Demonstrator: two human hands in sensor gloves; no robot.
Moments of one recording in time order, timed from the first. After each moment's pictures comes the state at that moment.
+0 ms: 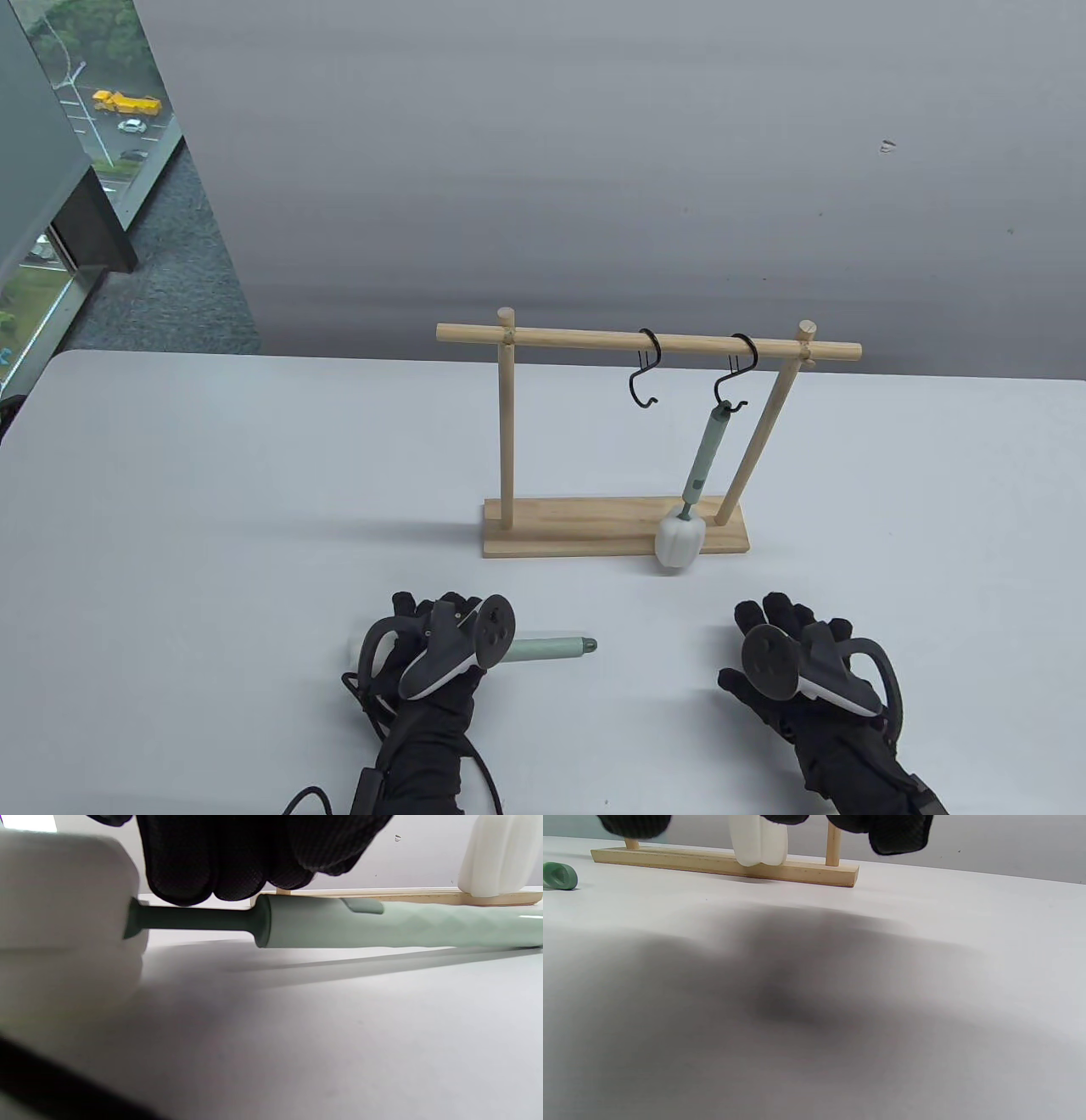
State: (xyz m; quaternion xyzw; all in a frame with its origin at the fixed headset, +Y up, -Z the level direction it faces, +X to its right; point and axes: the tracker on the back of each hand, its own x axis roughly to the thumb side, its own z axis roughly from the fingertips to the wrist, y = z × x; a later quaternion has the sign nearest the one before) left_hand -0.116 -0.741 -0.318 -0.05 -0.06 -0.02 1.00; right_hand 0.245 -0.758 -0.305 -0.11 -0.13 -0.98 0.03
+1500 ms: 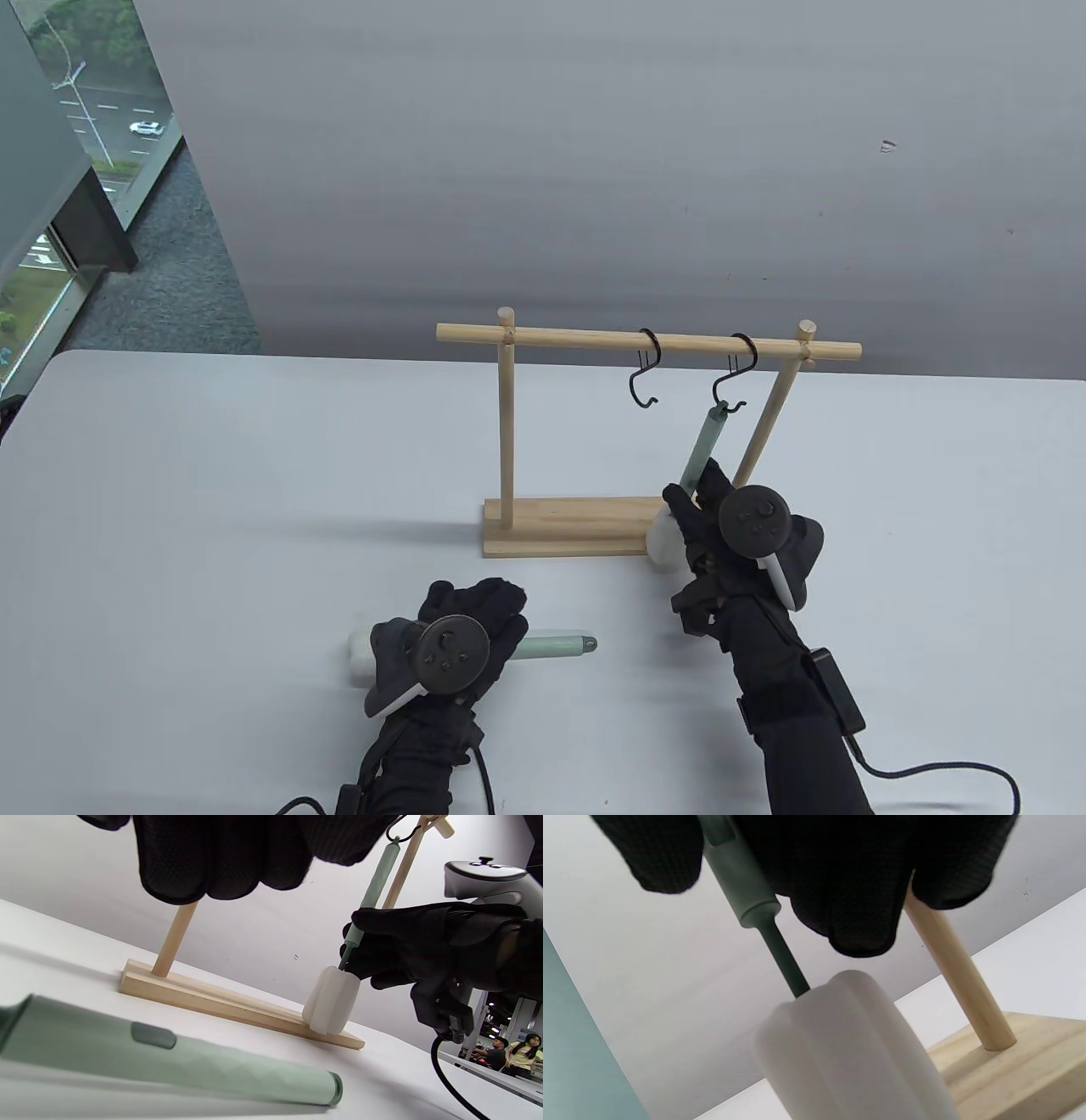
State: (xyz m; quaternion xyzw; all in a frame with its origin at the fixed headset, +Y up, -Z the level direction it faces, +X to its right) left_hand -0.122 -0.718 -0.299 0.10 -0.19 0.20 0.95; right_hand 0.195 -0.699 -0.419 0.03 0.14 -0.94 -0.30
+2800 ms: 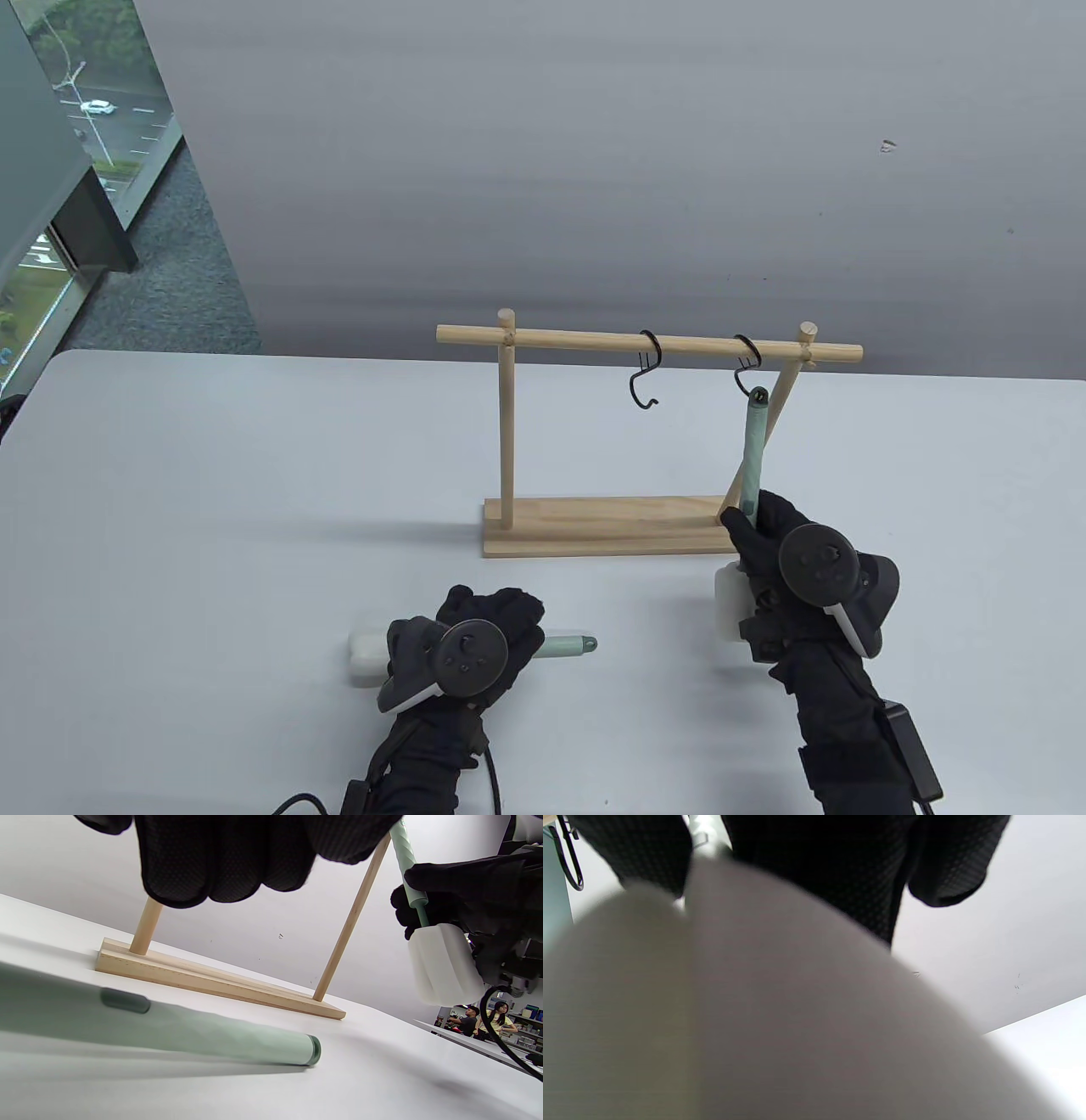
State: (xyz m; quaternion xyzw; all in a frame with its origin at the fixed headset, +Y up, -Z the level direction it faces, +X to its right) left_hand -0.109 -0.728 -0.303 0.06 -0.23 0.18 0.95; right_hand 0.241 -0.653 -0.356 0.03 0.22 -0.95 -0.20
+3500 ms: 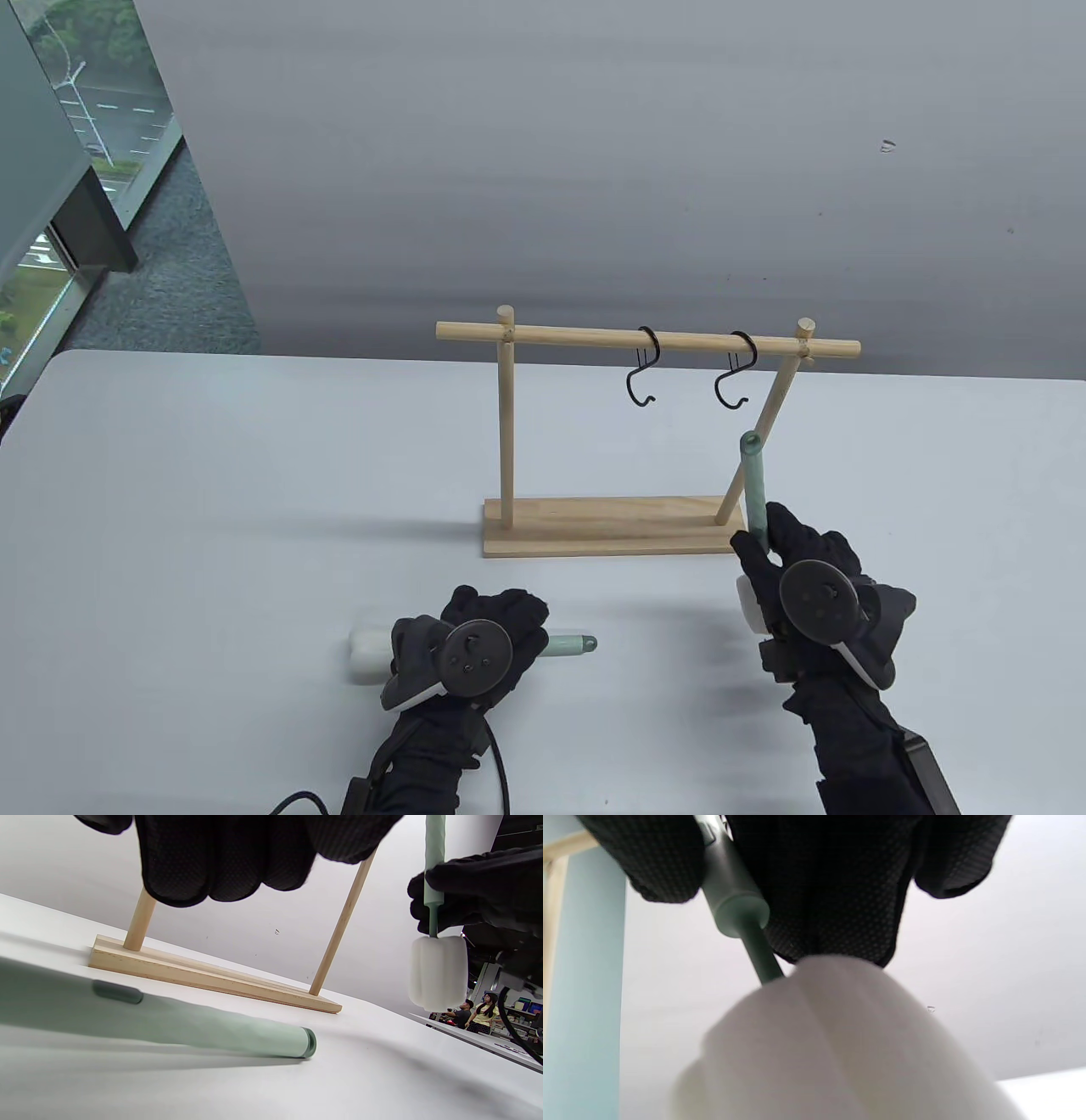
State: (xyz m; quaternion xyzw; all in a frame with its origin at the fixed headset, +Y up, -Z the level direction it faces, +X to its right) left_hand -0.106 -0.727 -0.303 0.06 -0.24 0.18 0.95; right_hand 0.242 -0.659 -0.324 -0.03 0.26 -0.96 -0.08
